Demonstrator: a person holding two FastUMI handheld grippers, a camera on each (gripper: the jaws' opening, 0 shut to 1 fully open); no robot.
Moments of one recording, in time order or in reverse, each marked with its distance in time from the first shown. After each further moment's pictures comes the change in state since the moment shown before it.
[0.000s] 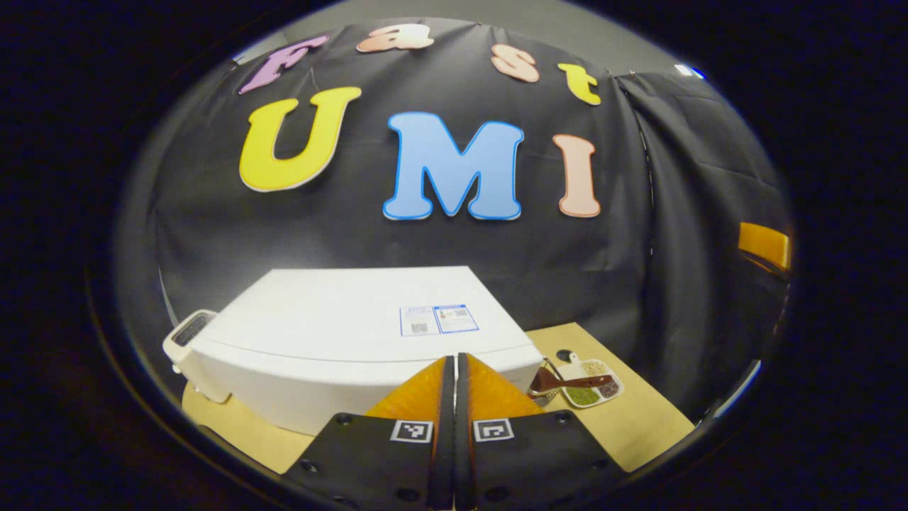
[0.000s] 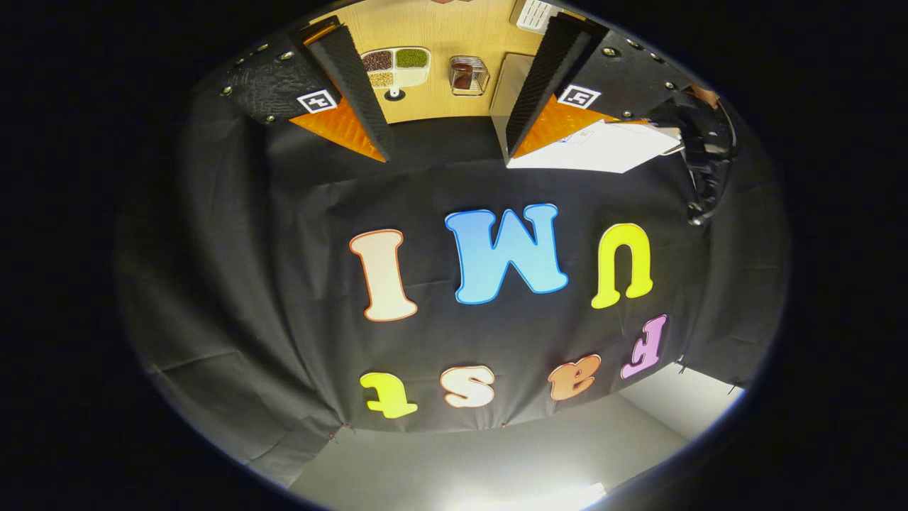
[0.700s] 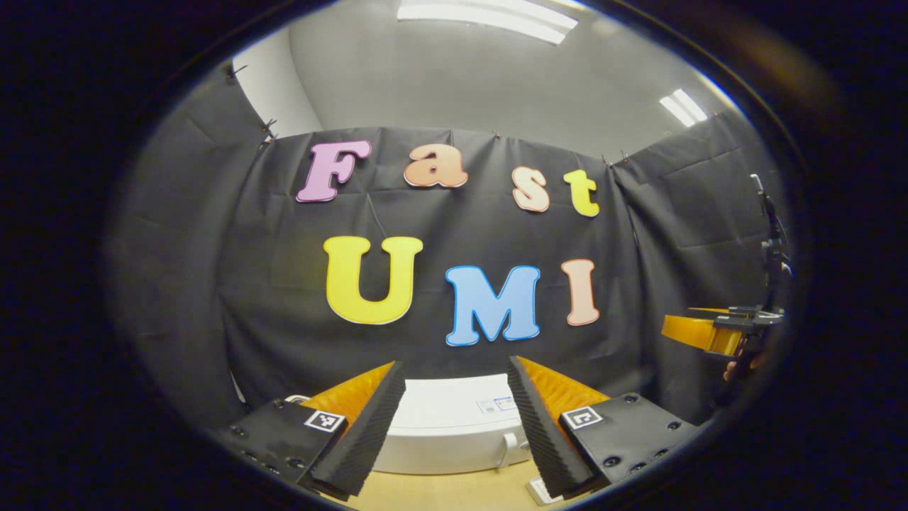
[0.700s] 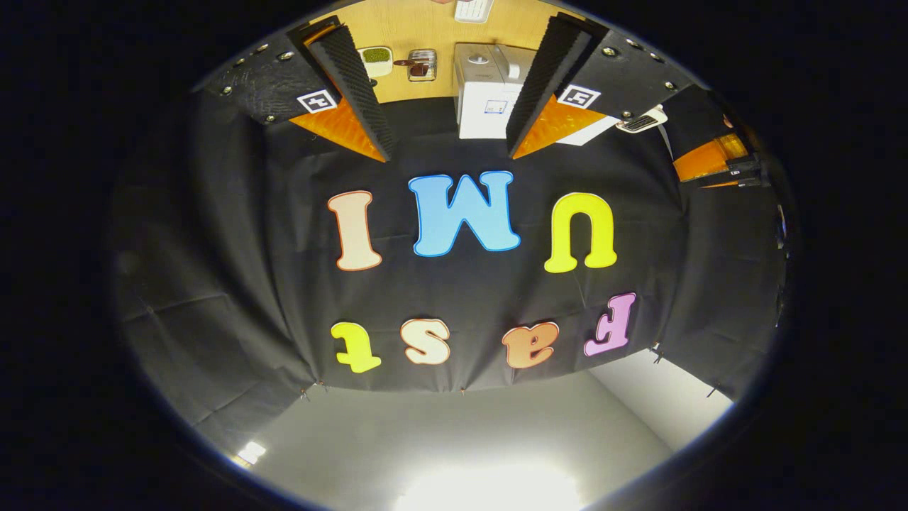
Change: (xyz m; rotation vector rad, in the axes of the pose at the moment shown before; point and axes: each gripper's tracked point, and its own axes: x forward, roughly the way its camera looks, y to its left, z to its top) left arm -0.252 0.093 0.147 0.027 -0.359 0.060; right arm -0.092 0.134 0.076 -0.054 -0.097 -0.009
